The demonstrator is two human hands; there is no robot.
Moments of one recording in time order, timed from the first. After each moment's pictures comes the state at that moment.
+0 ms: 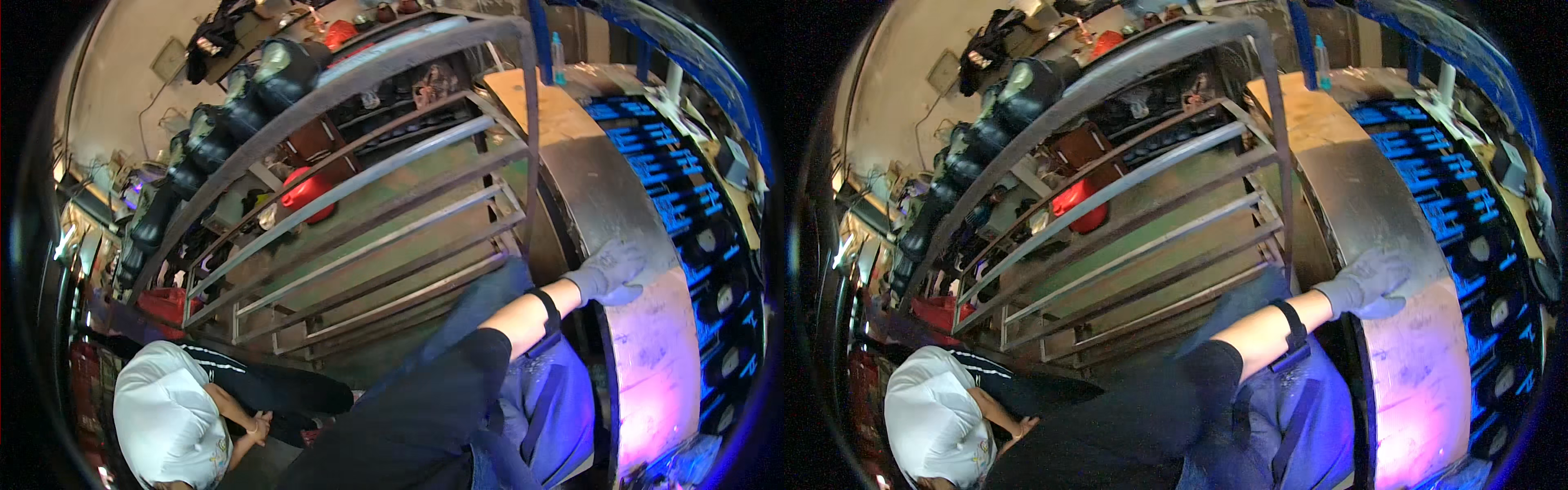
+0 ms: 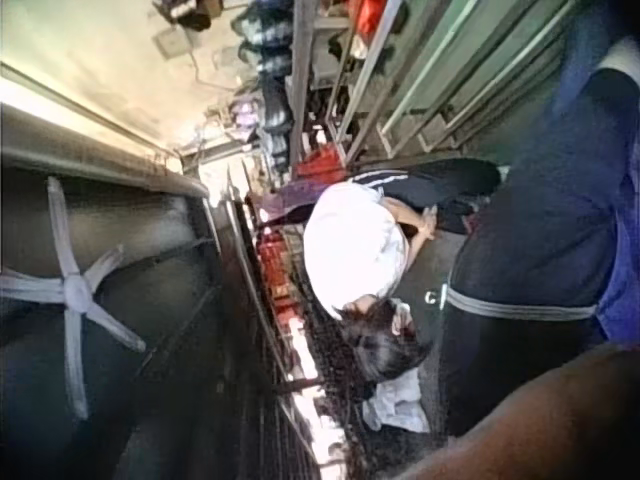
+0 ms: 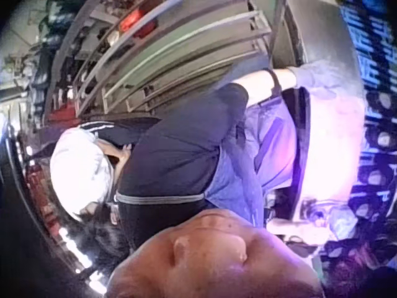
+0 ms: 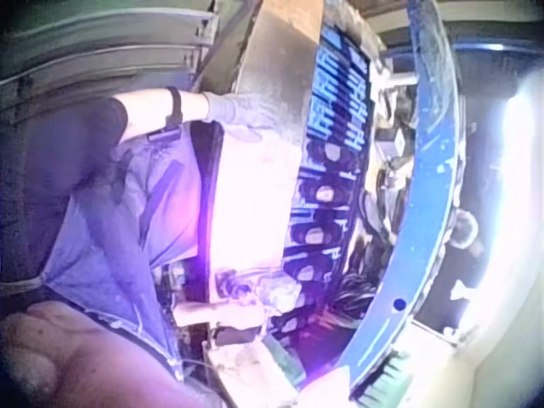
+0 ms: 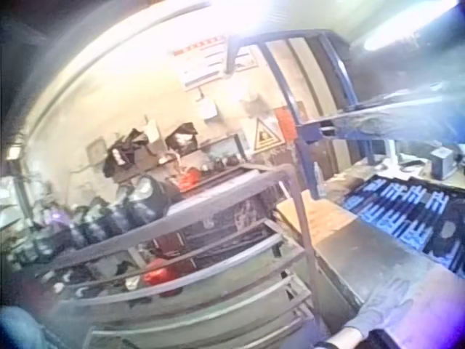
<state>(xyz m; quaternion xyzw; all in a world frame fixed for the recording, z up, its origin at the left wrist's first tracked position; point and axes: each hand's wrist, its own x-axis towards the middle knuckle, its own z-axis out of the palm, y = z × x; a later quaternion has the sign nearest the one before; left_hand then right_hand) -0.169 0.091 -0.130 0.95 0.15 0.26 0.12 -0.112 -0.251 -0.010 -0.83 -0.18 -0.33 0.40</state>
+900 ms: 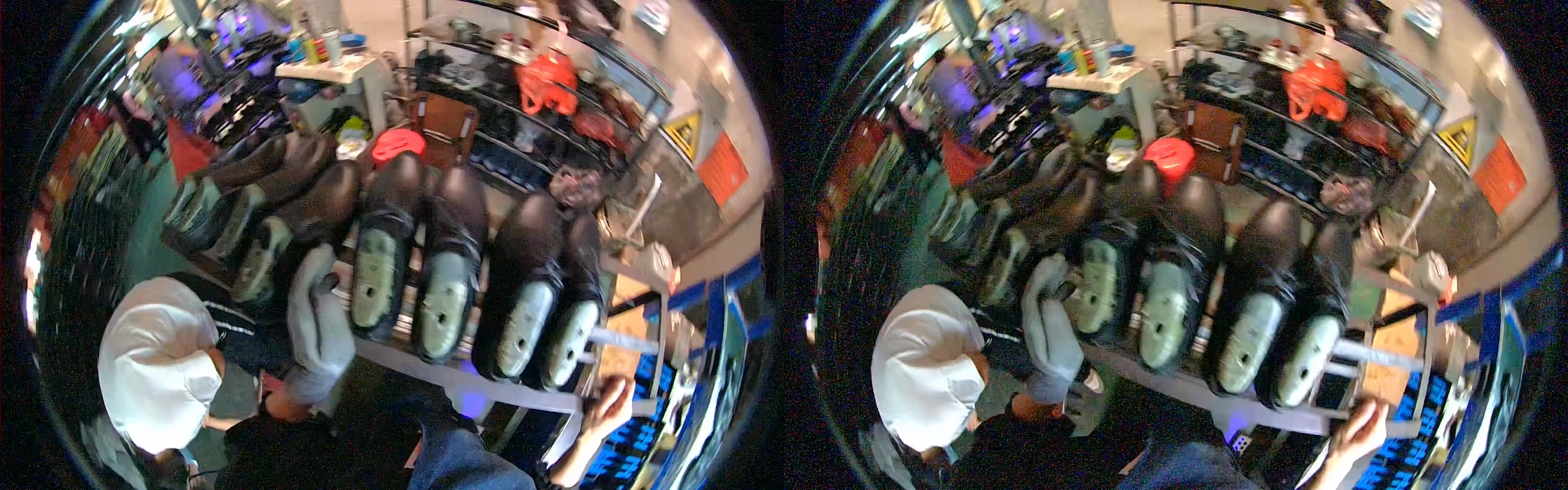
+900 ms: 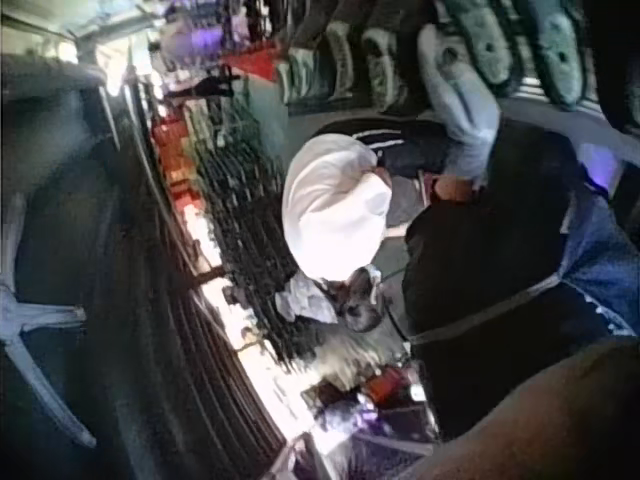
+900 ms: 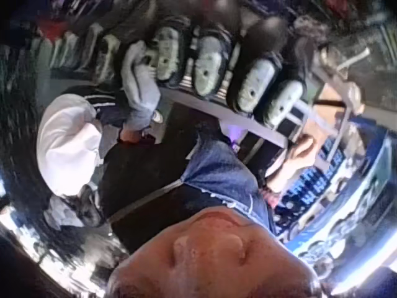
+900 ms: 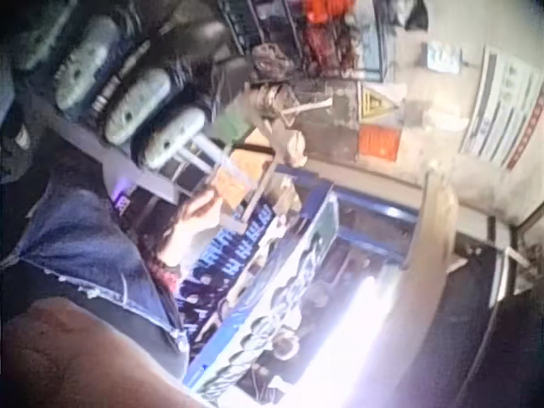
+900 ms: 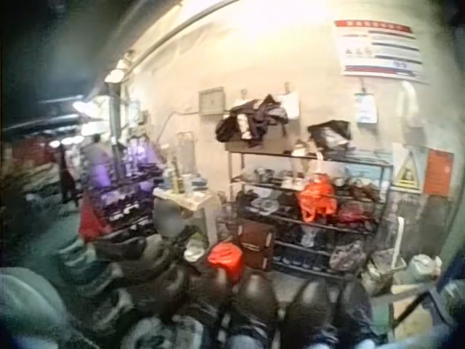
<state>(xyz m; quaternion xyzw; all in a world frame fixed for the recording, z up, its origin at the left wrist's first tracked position) -0.721 0.088 0.202 0.45 0.67 0.58 -0.11 -0.329 0.230 0.164 -0.55 -0.70 0.06 0.46</state>
